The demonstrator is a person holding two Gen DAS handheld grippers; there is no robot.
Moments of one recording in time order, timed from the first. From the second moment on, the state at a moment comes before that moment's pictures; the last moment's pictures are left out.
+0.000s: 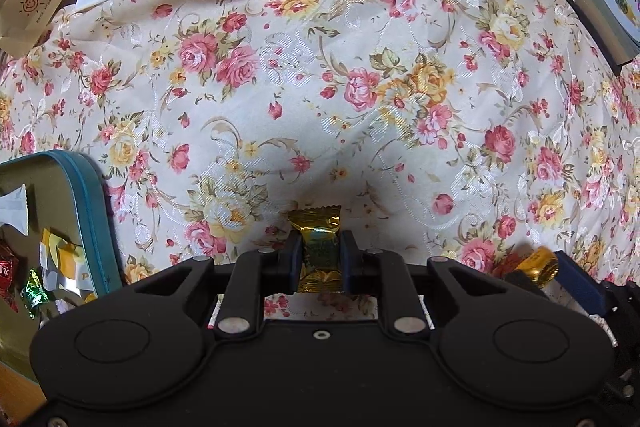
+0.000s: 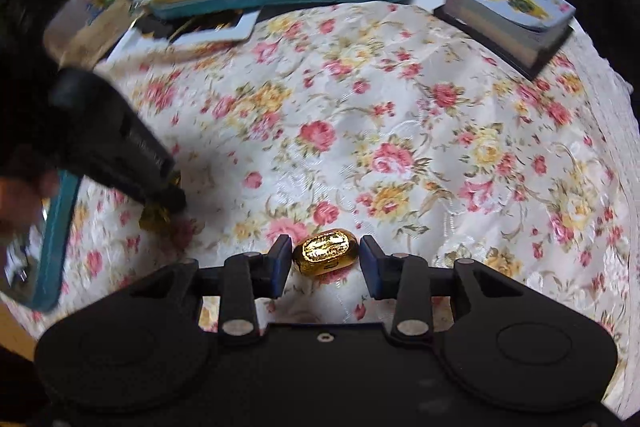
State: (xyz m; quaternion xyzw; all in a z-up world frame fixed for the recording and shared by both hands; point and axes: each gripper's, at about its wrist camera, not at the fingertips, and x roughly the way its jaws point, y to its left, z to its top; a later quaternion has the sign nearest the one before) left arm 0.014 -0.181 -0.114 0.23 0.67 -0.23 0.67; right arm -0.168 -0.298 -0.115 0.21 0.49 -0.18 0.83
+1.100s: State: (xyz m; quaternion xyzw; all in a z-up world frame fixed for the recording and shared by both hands) left arm 0.062 -0.037 0.040 0.16 0.57 -0.19 0.78; right arm -0.123 -0.255 -0.031 0.30 0.43 -0.19 0.83
